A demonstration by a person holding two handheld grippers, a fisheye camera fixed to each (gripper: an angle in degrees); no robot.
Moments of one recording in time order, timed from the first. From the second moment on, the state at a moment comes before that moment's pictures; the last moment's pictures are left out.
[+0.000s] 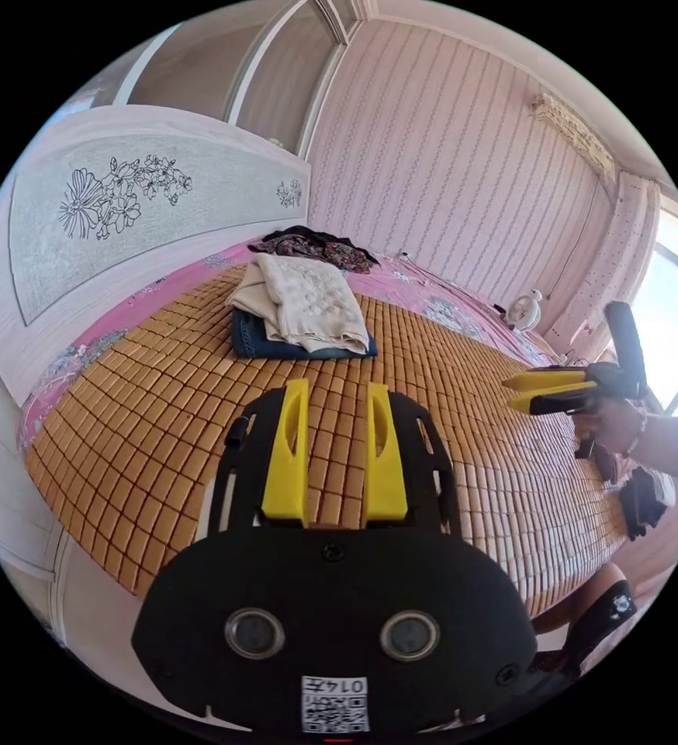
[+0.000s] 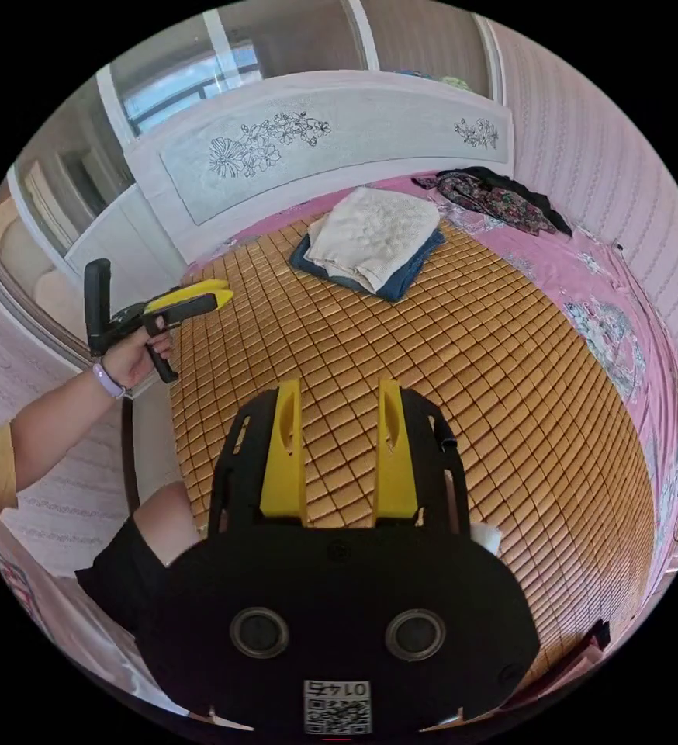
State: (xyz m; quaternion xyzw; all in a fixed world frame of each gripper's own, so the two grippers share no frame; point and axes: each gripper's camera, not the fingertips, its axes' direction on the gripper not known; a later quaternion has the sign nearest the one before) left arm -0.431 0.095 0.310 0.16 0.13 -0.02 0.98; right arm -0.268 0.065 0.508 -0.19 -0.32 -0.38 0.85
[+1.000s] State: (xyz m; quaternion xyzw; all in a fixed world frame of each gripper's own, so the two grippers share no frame) left arm -0.324 0.249 0.208 0.06 0.32 0.00 0.95; right arm -0.125 0.210 0.509 -0.35 -0.29 -0.31 0.83
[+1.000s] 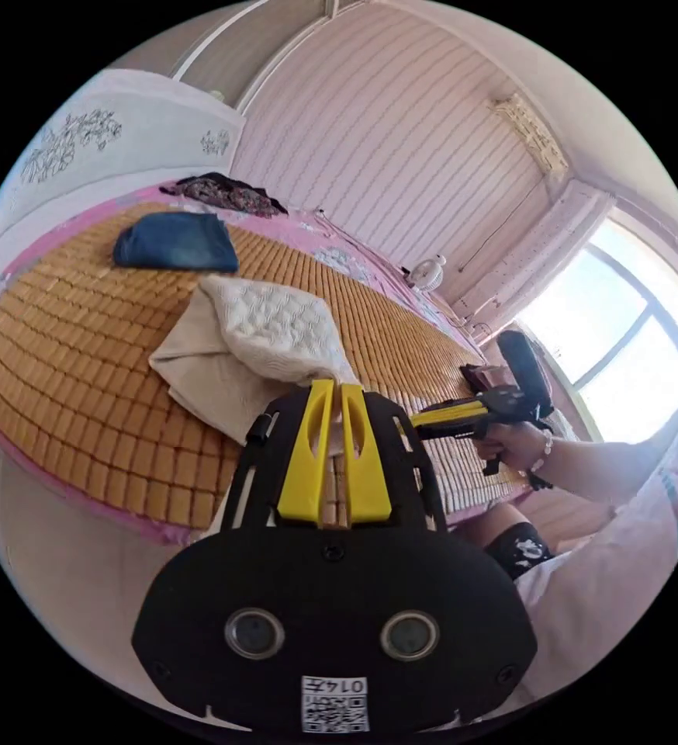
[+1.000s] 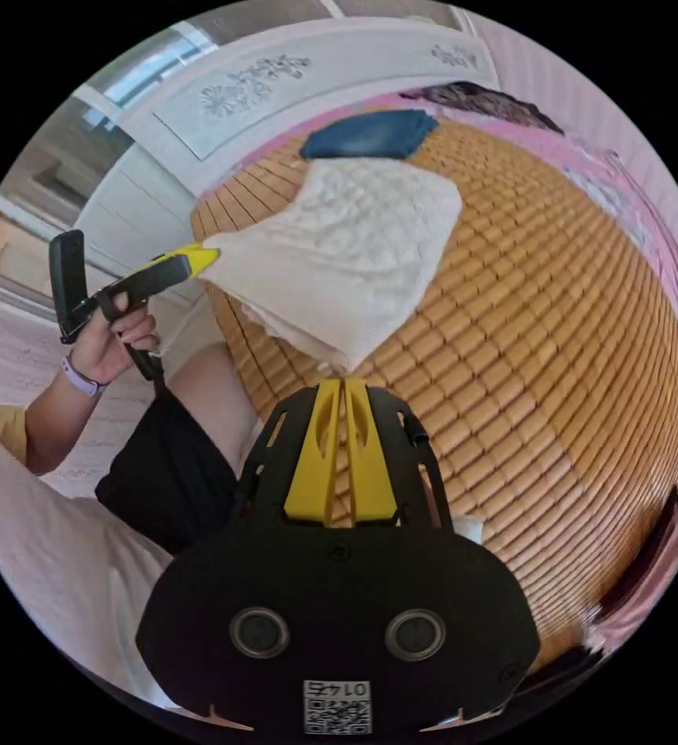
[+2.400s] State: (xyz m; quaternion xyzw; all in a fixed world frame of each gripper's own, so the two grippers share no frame) left arm -0.249 0.270 0.243 -0.16 0.17 0.14 0.96; right arm 0.087 0.263 0.371 -0.20 -0.40 -0.10 0.89
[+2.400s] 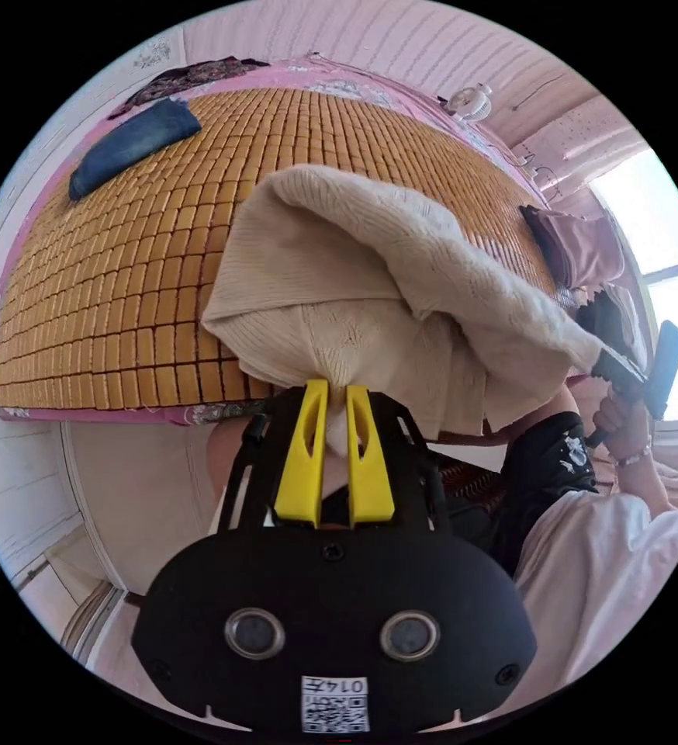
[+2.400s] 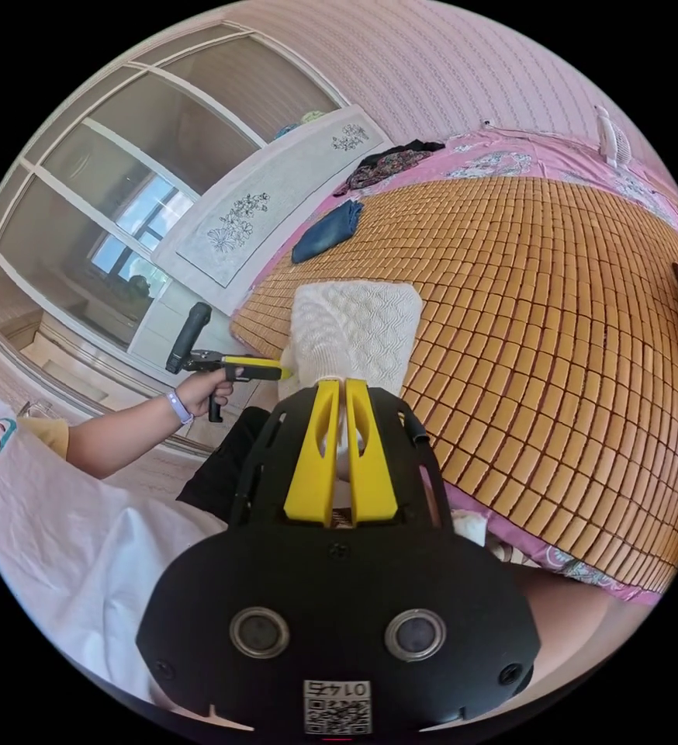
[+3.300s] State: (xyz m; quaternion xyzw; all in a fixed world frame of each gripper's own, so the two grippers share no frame) left arm -0.131 0.218 0.249 -0.09 0.20 0.29 0.93; right arm 0.140 0.247 0.368 -0.22 -0.24 -0.11 0.94
